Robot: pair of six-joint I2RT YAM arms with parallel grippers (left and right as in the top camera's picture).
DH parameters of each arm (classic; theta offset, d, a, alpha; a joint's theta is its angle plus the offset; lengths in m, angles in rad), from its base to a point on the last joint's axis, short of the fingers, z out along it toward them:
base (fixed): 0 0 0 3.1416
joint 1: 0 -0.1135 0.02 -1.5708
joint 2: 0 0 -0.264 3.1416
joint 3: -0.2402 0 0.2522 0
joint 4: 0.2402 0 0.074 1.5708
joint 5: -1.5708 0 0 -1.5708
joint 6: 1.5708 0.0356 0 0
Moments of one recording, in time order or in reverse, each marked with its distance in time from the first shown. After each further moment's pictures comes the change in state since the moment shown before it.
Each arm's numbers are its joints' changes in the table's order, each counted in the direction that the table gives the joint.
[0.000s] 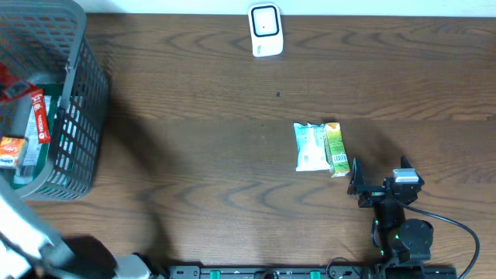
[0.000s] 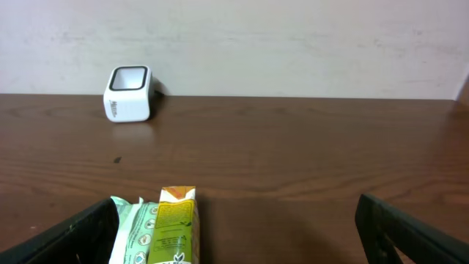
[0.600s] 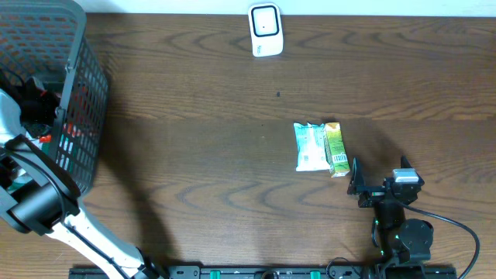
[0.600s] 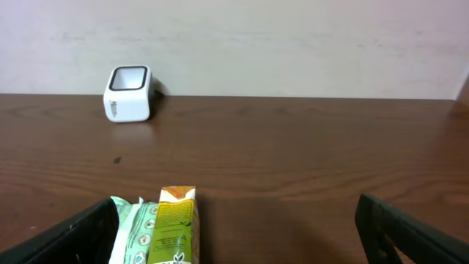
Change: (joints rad) left arm 0.079 -0.591 0.028 0.016 -0.012 0.260; right arm 0.000 0.000 0.000 0.000 0.000 0.000
